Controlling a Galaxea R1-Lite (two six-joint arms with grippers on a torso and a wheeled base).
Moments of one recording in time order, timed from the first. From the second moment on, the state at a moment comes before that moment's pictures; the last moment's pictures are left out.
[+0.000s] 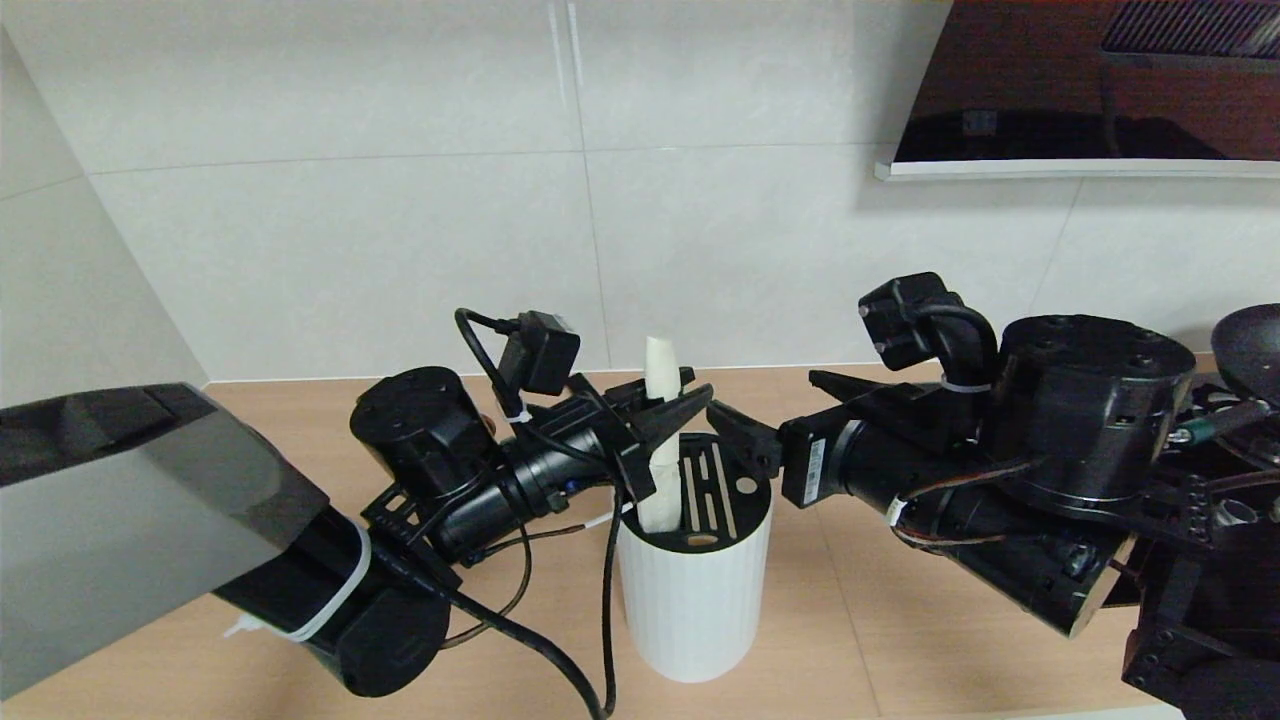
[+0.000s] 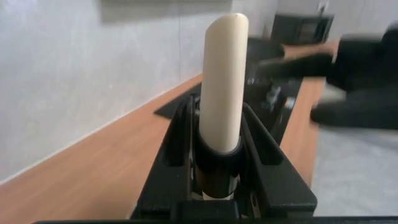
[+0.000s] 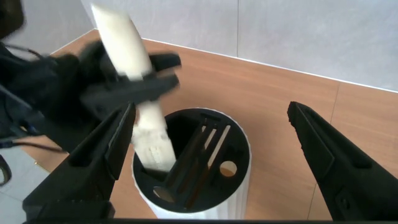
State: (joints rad) left arm -0.54 2.06 -0.72 -1.57 -0.48 -0.14; right arm 0.83 1.71 -0.79 -0.89 -0.26 0.10
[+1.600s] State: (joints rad) left arm -0.55 1.67 -0.61 -1.25 -0.30 -0.25; right arm 0.78 1.62 -0.75 -0.88 -0.27 0.11
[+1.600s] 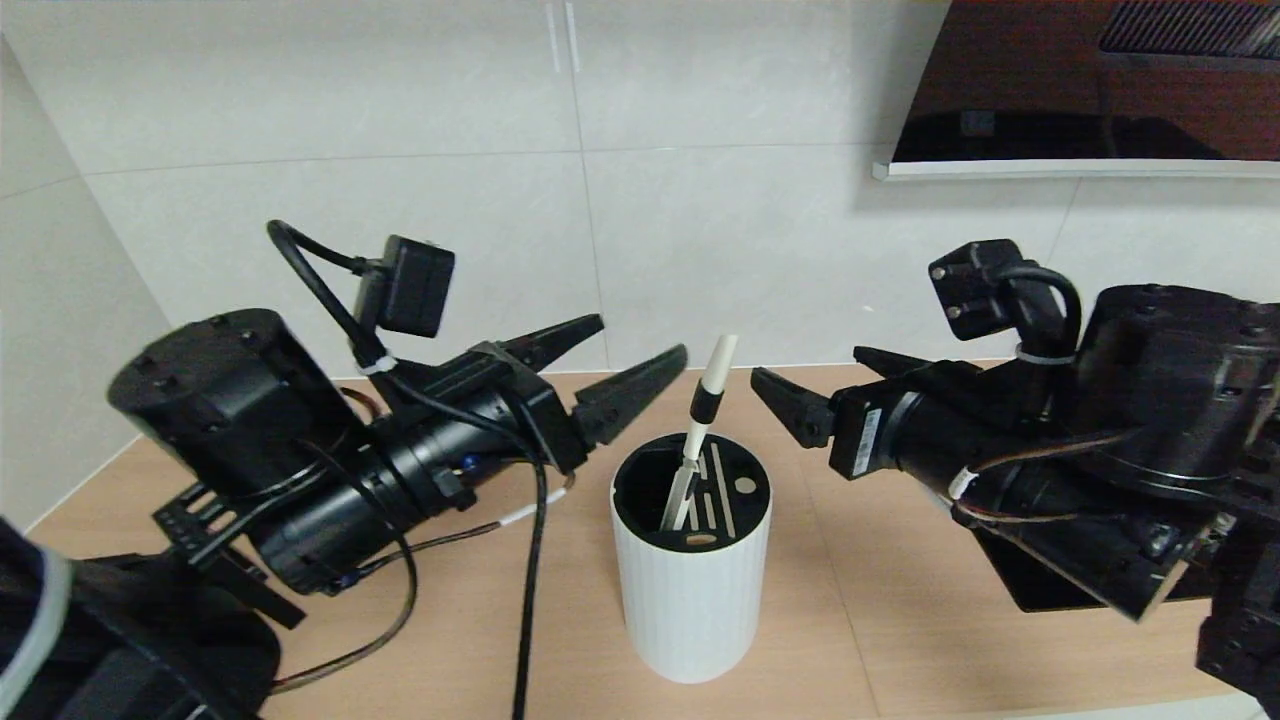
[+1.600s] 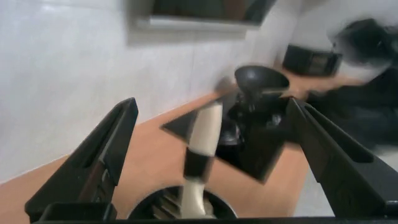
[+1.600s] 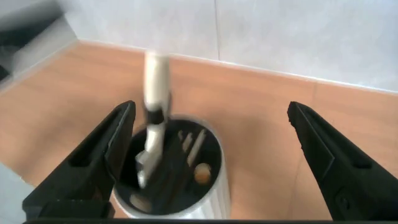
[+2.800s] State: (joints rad) left arm -0.32 0.44 -0.26 -0.25 -0.22 -0.27; right arm 0.32 0.61 -0.44 -0.28 -0.25 0.01
